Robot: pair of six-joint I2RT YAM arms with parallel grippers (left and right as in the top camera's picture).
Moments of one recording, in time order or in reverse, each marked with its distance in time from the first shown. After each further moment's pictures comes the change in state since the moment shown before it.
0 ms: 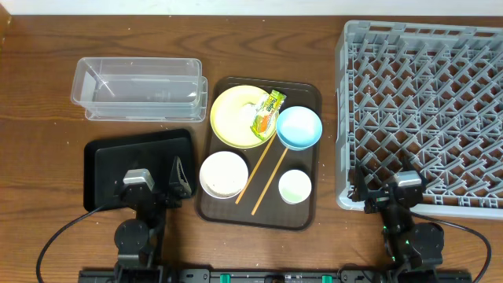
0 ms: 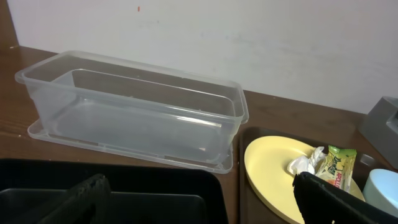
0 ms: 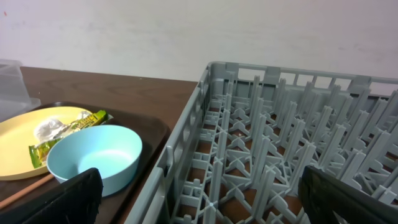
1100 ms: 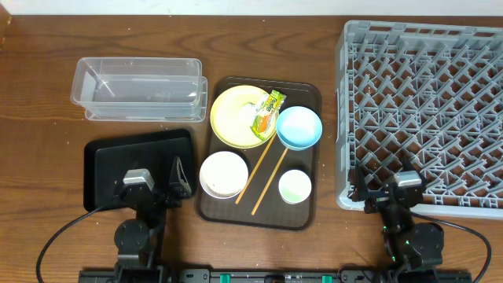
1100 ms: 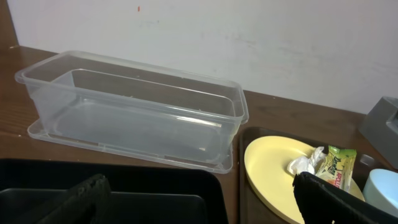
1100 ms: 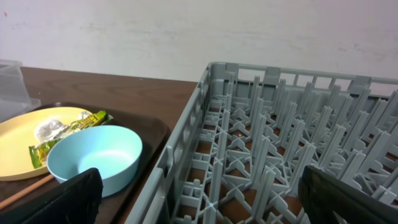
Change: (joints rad) left arm 0.000 0.000 0.000 0.000 0.000 -0.002; right arm 0.000 0.000 0.000 0.003 0.000 0.000
